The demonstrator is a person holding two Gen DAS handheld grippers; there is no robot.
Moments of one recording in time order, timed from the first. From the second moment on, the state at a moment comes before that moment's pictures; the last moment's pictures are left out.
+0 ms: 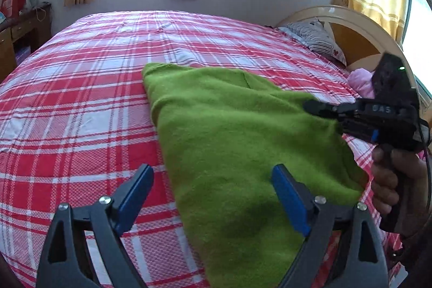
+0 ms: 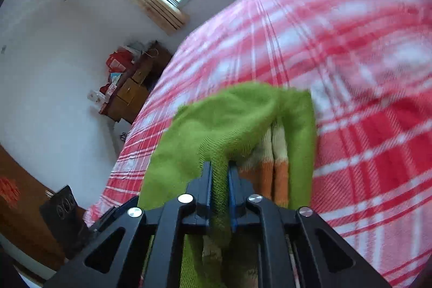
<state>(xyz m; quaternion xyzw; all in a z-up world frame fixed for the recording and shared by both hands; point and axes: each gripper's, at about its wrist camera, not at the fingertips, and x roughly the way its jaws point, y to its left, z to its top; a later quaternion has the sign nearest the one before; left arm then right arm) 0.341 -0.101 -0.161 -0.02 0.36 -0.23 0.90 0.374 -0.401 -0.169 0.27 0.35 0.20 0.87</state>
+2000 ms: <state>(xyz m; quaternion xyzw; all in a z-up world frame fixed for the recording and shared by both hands) 0.344 -0.097 -0.196 -0.05 0.40 -0.23 0.88 0.321 -0.379 -0.197 0.15 0.34 0.23 0.90</state>
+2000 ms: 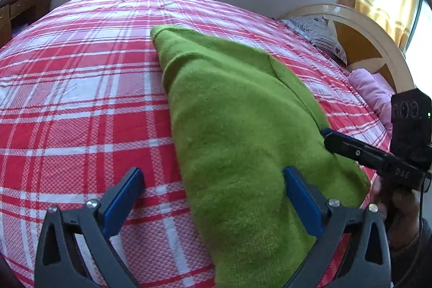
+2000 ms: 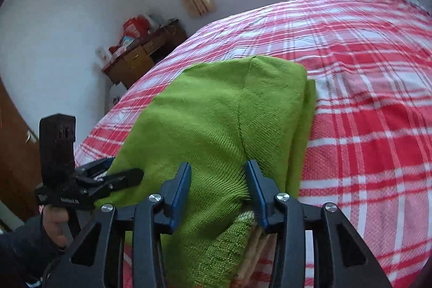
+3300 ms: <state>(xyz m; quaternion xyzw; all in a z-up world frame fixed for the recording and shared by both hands) 0.343 -0.098 -0.198 -0.05 0.40 -0.24 0.88 0.443 -0.437 -0.207 0.26 0.39 0.19 0.86</state>
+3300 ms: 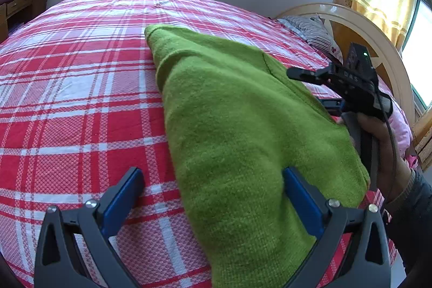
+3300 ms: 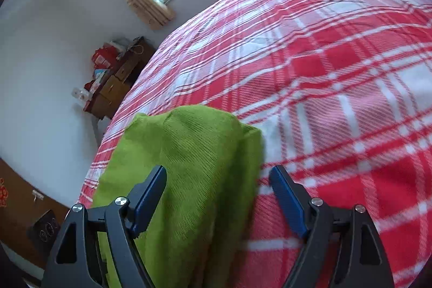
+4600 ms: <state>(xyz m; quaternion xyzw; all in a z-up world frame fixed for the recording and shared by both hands) 0.283 -0.088 -0.155 0.00 0.37 -0.27 0.89 0.382 -0.372 -0.162 0.22 0.33 0.25 0.88</state>
